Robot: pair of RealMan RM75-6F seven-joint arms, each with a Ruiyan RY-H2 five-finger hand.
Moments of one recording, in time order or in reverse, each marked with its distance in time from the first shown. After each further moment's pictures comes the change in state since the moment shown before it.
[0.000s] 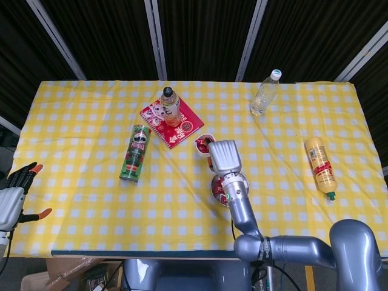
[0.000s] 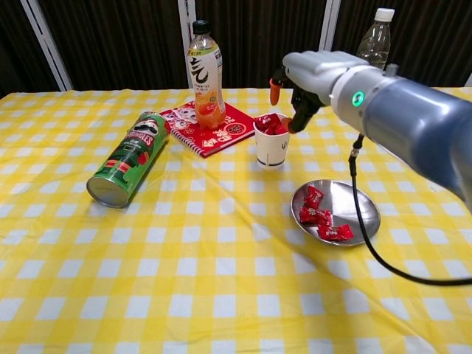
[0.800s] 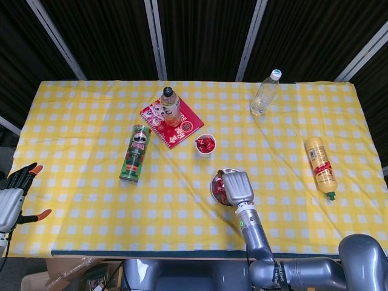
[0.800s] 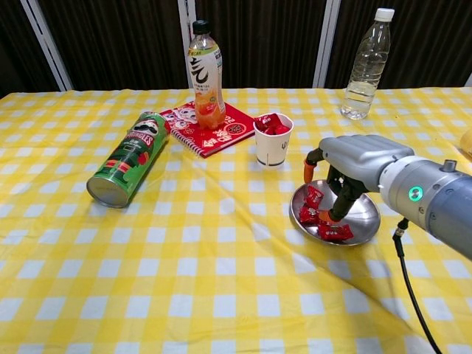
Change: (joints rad) left arm 0.006 -0.002 0.012 0.033 0.038 0.018 -0.039; right arm -0.164 -0.010 -0.165 -0.079 -0.014 0.025 0.025
